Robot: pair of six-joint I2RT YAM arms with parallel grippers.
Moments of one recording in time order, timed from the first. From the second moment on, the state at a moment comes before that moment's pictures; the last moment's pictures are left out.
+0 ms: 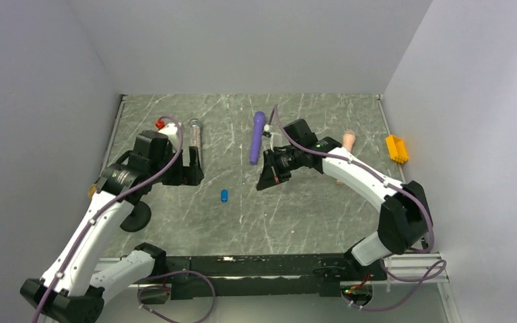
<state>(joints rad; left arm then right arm) -0.39 0.97 1.13 -0.93 0.02 -0.32 0.60 1.50 1.17 -0.58 -0.74 0.36</state>
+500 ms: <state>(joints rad) -0.38 0.57 0.84 -0.87 0.02 -0.31 0.59 1.76 1.16 -0.63 -0.71 0.26</state>
